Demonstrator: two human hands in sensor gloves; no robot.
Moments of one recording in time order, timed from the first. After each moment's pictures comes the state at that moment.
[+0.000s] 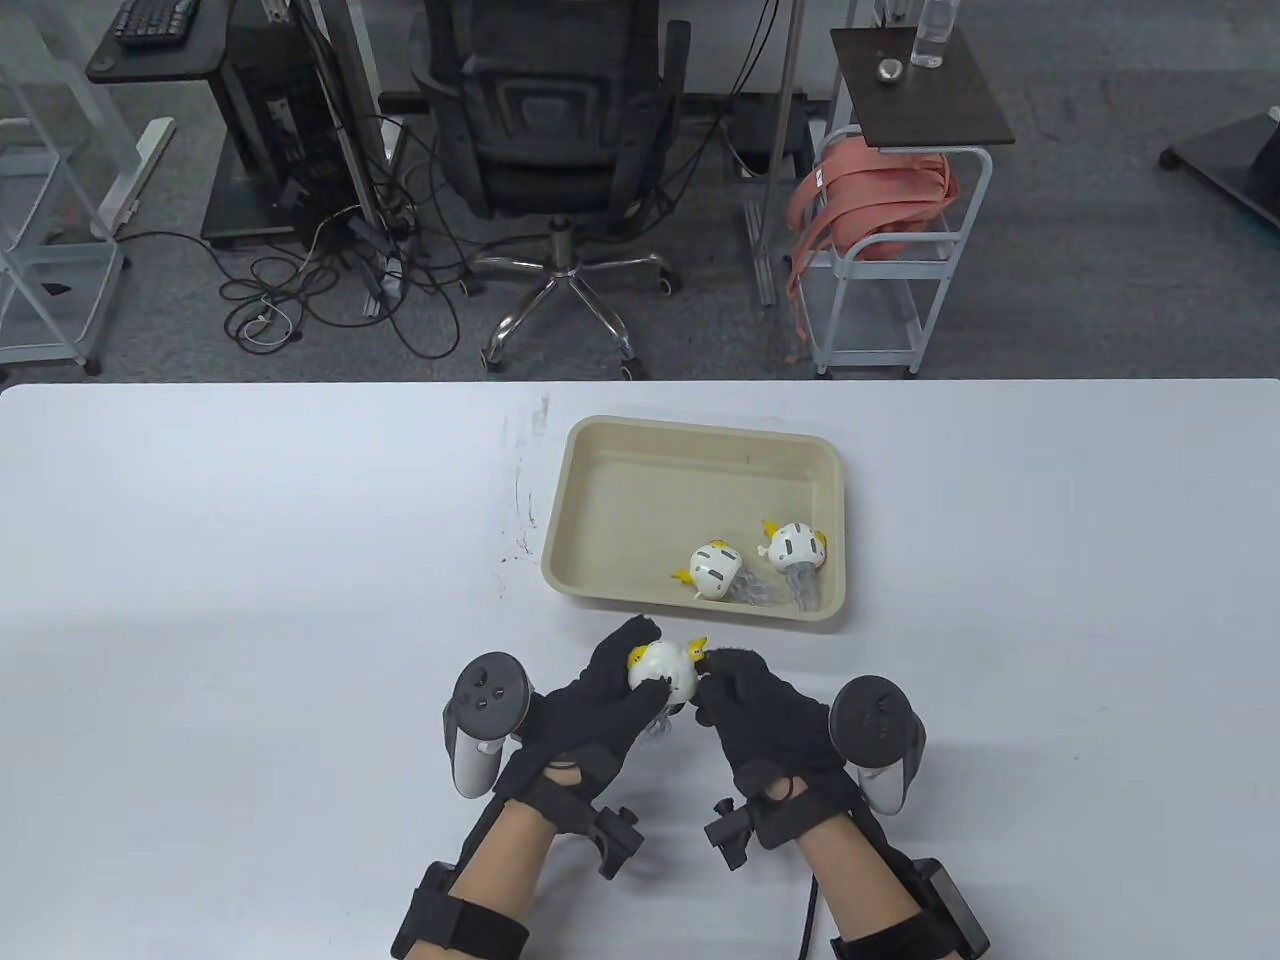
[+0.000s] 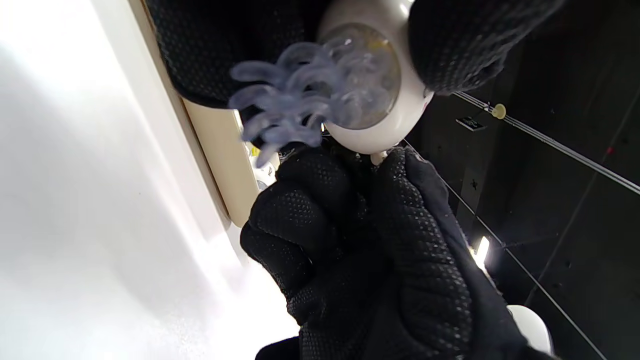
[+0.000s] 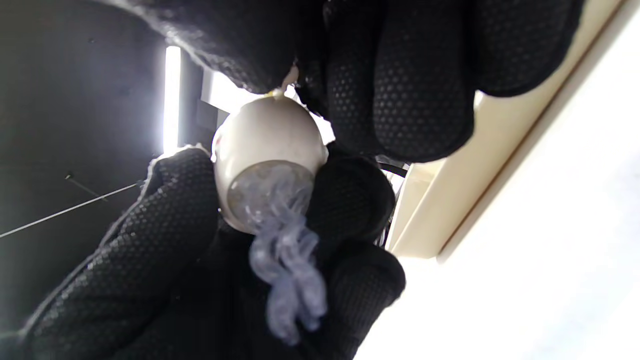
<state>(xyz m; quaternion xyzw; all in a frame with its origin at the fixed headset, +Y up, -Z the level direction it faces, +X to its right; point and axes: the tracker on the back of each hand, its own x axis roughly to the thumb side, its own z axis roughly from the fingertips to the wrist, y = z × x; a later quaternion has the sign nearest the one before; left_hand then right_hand) -0.120 -0.755 -0.288 -0.09 -0.18 0.64 0.74 0.122 -0.740 -0.279 0.14 -0.06 0.80 0.58</state>
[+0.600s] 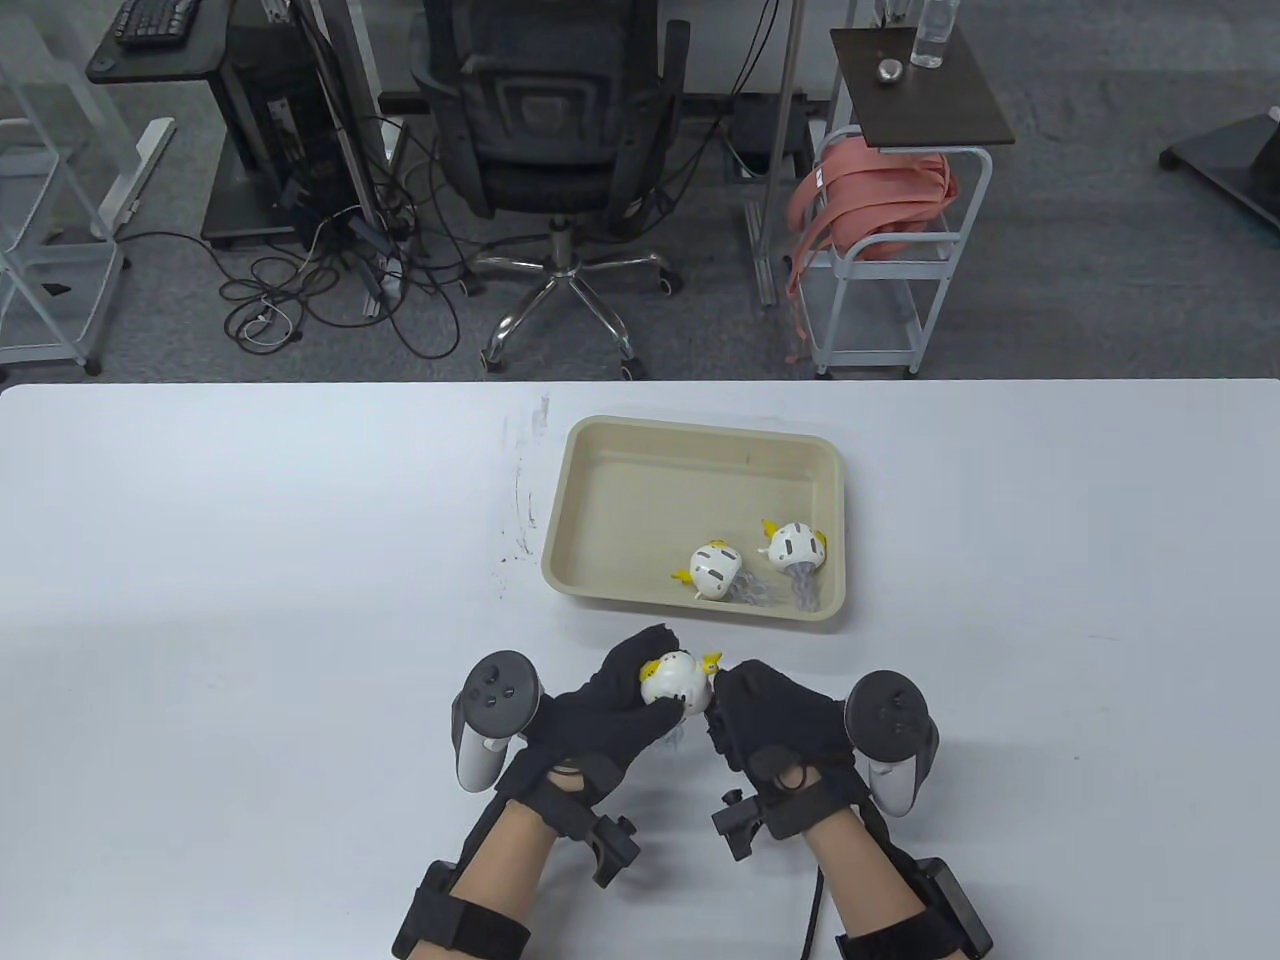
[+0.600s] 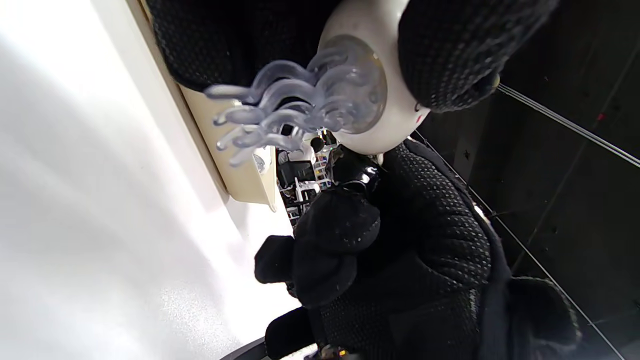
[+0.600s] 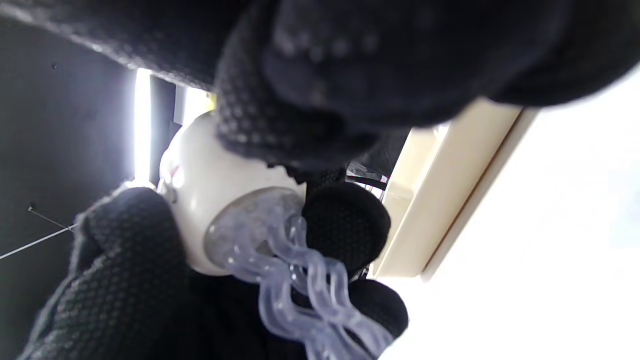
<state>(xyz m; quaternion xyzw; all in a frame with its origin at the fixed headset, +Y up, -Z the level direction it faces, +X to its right) -0.114 -0.752 -0.288 -0.10 -0.22 0.62 0.75 0.135 -0.746 -0.283 0.09 -0.04 0.78 0.61</state>
